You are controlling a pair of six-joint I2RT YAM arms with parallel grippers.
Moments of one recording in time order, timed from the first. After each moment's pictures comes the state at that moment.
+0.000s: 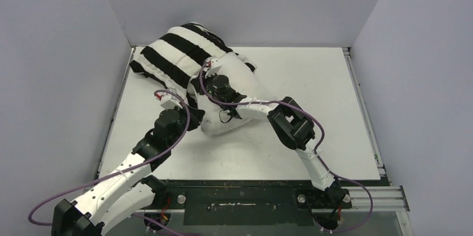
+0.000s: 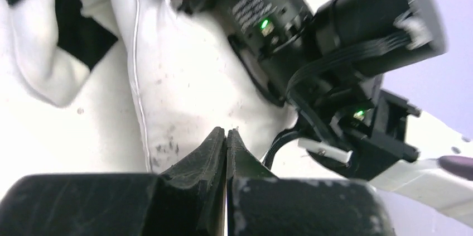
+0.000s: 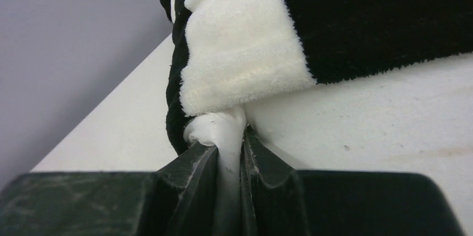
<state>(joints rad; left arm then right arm) -0.57 0.80 0.54 -0.04 -0.23 -0.85 0.83 2.26 1.59 0.60 0.05 0.33</state>
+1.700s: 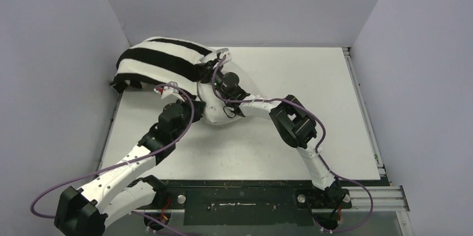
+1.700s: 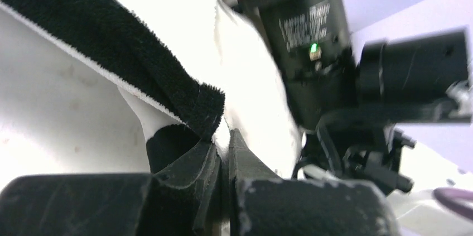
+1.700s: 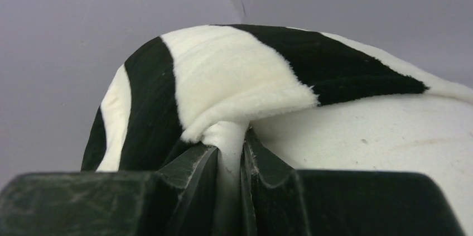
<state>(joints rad) -0.55 0.93 0.60 0.08 -0.24 -0.83 0.79 2.27 1.58 0.96 0.05 0.46</state>
